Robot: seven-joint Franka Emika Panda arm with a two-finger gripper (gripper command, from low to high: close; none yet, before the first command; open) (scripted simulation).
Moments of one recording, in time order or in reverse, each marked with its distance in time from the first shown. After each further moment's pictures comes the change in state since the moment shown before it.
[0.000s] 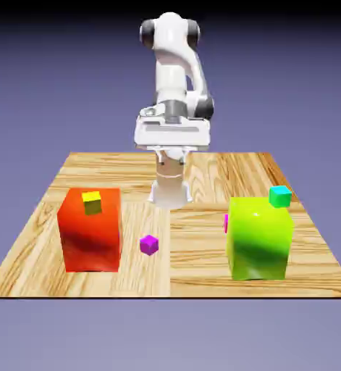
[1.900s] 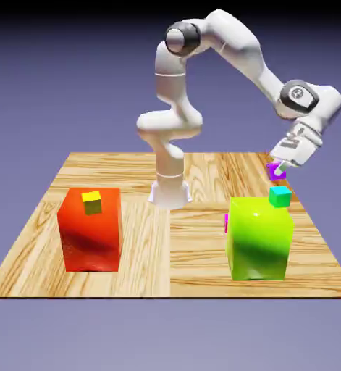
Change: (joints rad) arm 0.329 0.587 0.723 0.570 -0.508 -1.261 -0.175
